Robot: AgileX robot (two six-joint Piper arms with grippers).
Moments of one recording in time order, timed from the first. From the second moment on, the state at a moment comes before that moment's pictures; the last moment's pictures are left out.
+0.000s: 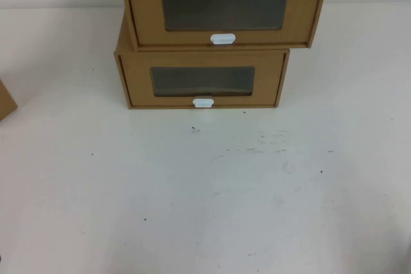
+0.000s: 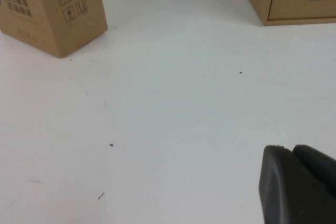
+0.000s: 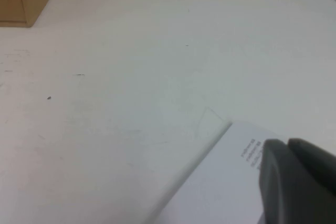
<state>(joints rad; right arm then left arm) 0.01 -0.01 0.03 -0.04 0.35 0.01 -0.09 -0.01 0.02 0.00 0.35 0.12</state>
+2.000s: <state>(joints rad) 0.01 -0.01 0.03 -0.13 0.35 0.01 -0.09 -0.01 0.02 0.04 0.35 0.12</state>
